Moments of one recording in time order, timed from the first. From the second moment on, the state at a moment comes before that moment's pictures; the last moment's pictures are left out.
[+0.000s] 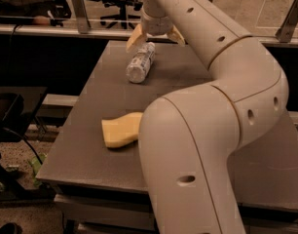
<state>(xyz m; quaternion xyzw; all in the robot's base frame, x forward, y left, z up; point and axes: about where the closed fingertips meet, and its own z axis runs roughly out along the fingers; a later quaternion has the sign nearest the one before) 0.777 -0.042 0.886 -0.08 0.98 -0.01 0.17</state>
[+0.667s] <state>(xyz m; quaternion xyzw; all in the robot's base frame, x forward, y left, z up) 0.780 -0.027 0.871 -0.05 0.98 -0.02 0.16</state>
